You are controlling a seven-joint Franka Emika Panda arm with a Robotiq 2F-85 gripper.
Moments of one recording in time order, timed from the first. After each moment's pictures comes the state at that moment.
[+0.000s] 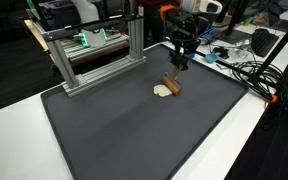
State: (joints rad) arm 0.01 0.44 0.16 -1.78 -0.18 2.25 -1.04
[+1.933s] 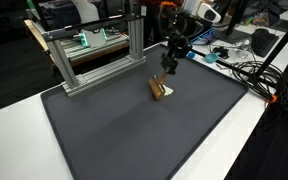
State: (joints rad) arm 0.08 0.50 0.08 -1.66 -0.36 2.02 -0.73
